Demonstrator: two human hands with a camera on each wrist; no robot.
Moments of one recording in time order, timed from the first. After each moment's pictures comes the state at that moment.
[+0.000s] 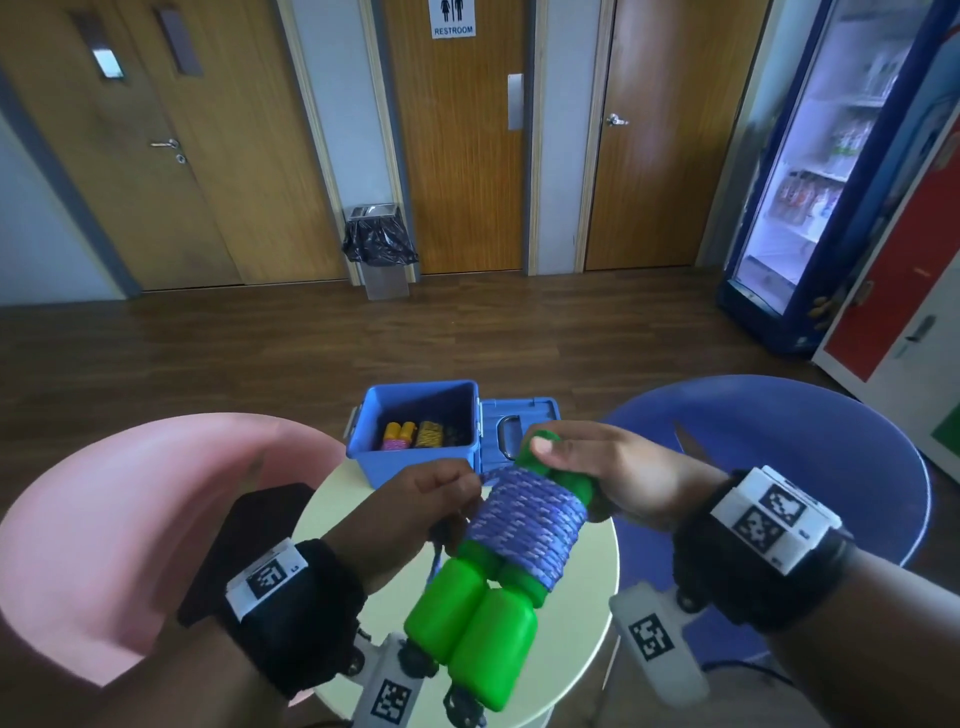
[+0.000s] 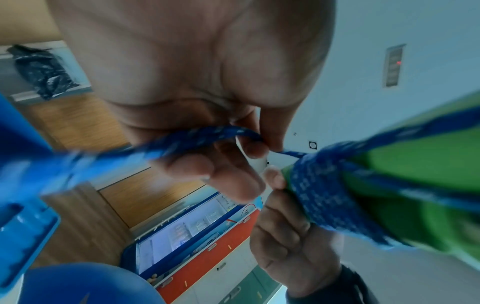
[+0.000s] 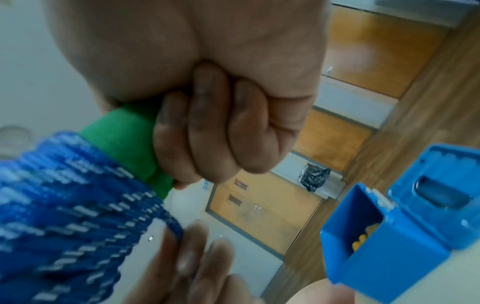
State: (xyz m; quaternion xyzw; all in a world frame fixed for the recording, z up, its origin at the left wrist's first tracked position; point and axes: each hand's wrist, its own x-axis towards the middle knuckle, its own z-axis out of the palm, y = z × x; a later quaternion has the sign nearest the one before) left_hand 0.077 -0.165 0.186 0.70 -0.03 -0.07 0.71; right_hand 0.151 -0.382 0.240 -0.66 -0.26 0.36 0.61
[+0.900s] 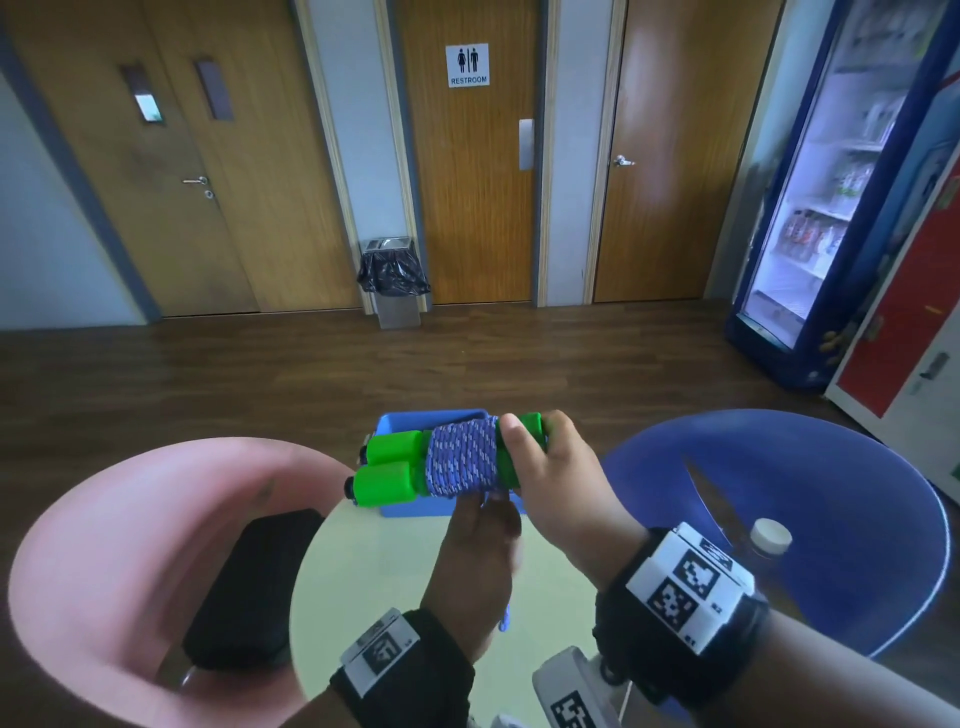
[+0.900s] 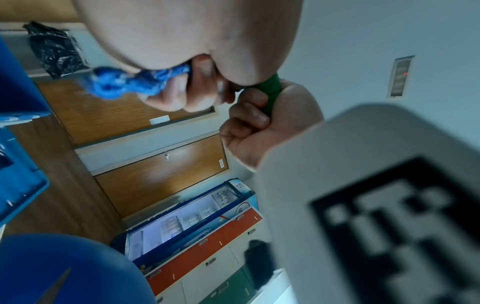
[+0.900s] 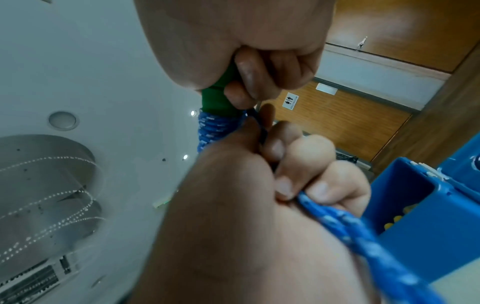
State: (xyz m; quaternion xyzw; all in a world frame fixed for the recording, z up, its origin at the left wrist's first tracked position) left_hand 0.062 -0.236 0.185 0.69 0.11 0.11 0.71; right_hand 0.124 -0.320 0.249 -0.80 -0.12 0.03 0.58
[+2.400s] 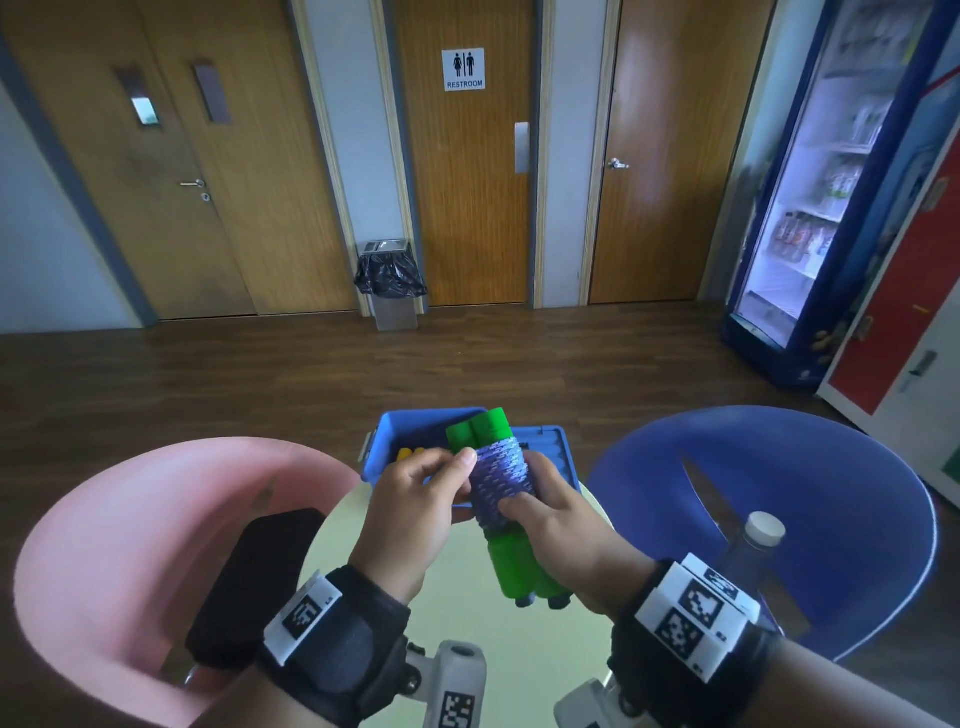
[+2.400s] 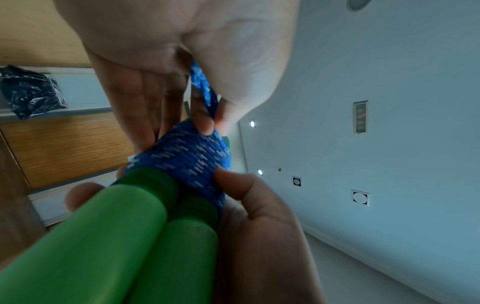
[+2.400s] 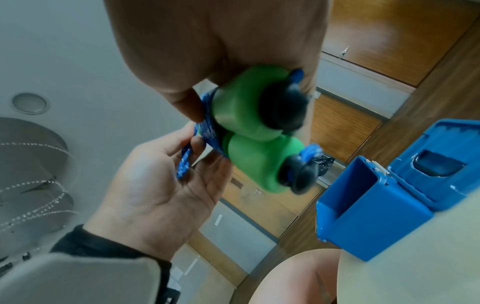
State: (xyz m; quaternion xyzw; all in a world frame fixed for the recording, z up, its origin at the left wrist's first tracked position) left_hand 0.064 -0.183 0.218 0.72 0.11 0.19 0.66; right_hand 0.103 -0.339 0.213 -0.72 -0.19 0.22 0.63
